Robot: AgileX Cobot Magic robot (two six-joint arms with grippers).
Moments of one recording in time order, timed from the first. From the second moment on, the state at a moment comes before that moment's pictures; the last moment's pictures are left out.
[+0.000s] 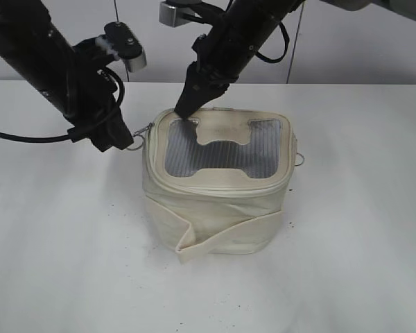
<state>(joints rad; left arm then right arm) -0.43 1.79 -1.29 -0.31 0.81 0.91 0.48 2.33 -2.13 0.60 1.23 -0.87</state>
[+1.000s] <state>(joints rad) -0.48 1.78 -1.28 -0.43 1.15 0.65 0.48 2.33 -2.13 0.58 1.23 -0.82</state>
